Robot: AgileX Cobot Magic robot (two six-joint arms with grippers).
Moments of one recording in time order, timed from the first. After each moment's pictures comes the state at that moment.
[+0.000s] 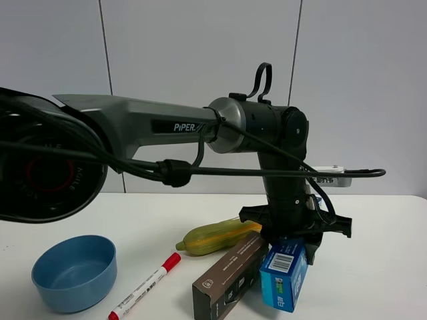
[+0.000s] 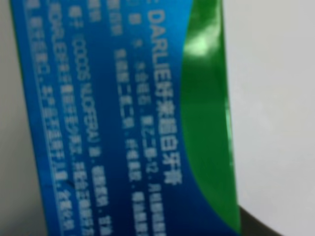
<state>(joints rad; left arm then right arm) -0.85 2.62 -2.36 -0.16 1.03 -0.36 -0.01 0.00 -0.49 -0.06 1.07 0.07</state>
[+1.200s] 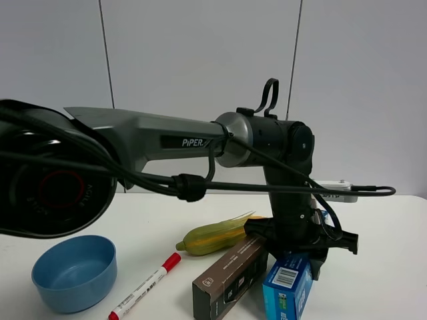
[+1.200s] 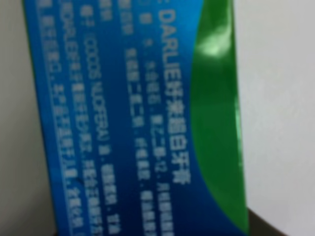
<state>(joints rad) -0.87 2.66 -2.36 -0.19 1.02 -0.31 -0.01 0.00 -0.49 -0.05 1.07 0.07</state>
